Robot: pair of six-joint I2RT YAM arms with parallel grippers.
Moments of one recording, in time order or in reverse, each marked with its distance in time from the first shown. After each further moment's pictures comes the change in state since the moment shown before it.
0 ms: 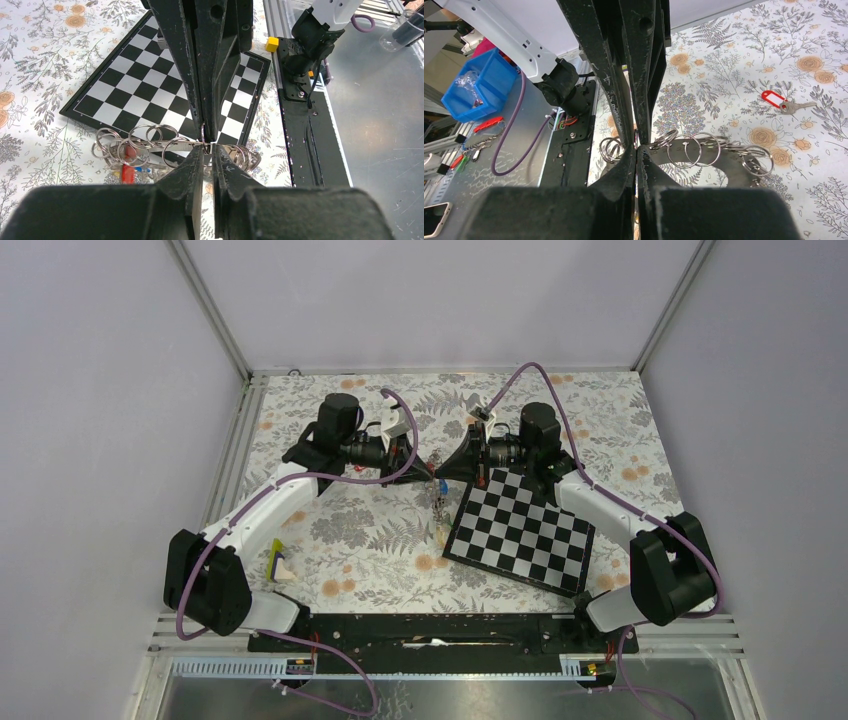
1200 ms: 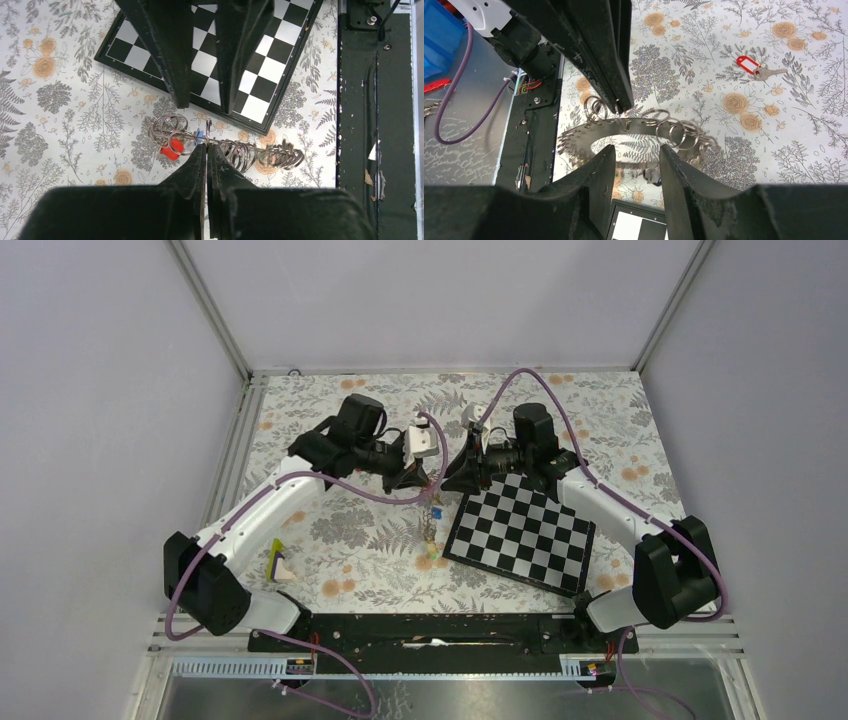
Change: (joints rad) left arm -0.128 0.009 0.194 -0.475 -0.389 0.357; right arm 0.000 -0.016 0.052 -0.377 0.078 -0.386
